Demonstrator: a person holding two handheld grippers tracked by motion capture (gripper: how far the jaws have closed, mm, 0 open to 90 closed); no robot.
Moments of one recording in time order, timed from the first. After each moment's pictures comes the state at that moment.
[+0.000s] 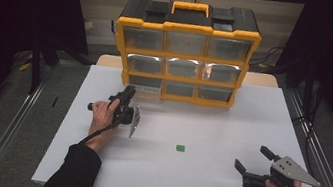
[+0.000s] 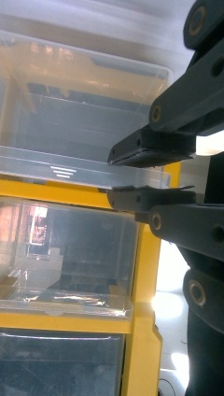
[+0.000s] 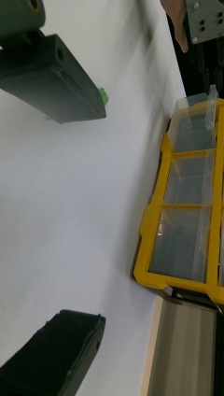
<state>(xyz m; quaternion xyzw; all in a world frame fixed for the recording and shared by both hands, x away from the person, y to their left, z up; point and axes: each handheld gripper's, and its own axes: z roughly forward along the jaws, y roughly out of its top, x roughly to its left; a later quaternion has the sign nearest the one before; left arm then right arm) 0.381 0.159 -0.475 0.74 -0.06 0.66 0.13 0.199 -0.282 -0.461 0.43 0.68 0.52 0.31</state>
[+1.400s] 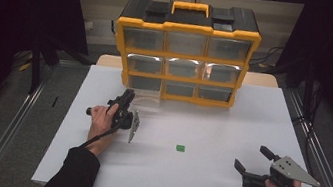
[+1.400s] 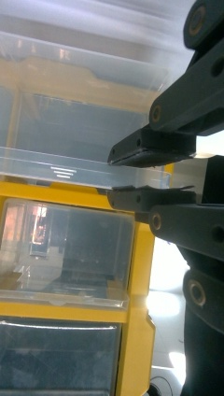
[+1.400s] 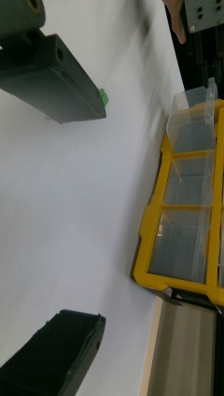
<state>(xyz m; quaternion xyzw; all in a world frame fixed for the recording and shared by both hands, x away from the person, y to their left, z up) 0.364 0.159 -0.476 0.73 -0.06 0.66 0.13 0.199 -0.281 -0.461 0.43 0.68 0.52 0.31</state>
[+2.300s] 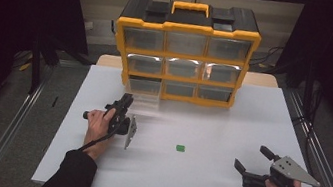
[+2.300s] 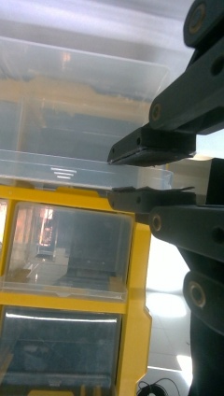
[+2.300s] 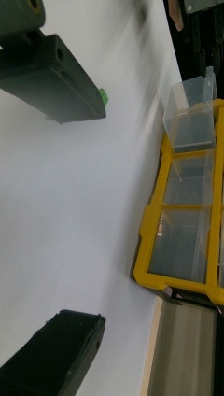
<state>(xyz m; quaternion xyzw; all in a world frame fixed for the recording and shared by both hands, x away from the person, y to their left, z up) 0.345 0.167 -0.475 0.73 -0.07 0.66 0.13 0.199 -0.282 -0.461 0.43 0.68 0.52 0.31</state>
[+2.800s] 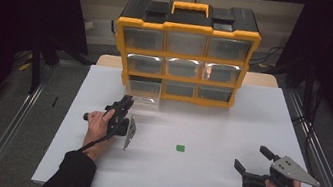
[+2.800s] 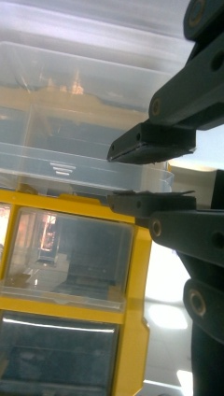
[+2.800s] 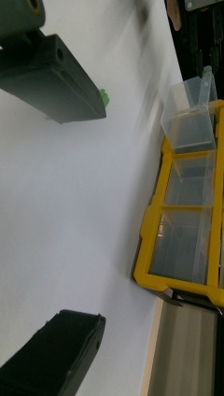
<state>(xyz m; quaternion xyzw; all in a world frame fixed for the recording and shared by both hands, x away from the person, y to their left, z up) 0.345 0.169 -0.476 0.74 -0.06 0.65 0.15 0.199 -0.281 -0.461 0.43 0.68 0.52 0.30</state>
